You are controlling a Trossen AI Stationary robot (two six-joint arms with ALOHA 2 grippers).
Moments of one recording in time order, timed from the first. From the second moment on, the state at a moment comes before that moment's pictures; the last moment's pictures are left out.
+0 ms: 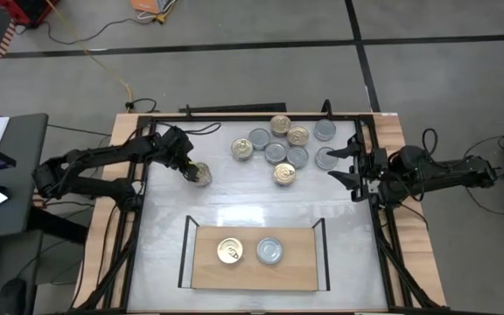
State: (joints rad) left arm 0.66 1.16 0.59 -0.50 0.04 -0.20; right arm 0.08 0.48 0.47 0.30 0.14 -0.06
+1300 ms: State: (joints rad) left arm 0.53 1.25 0.62 -0.36 -0.13 -0.09; right arm 0.08 0.48 0.47 0.31 0.14 -0.06
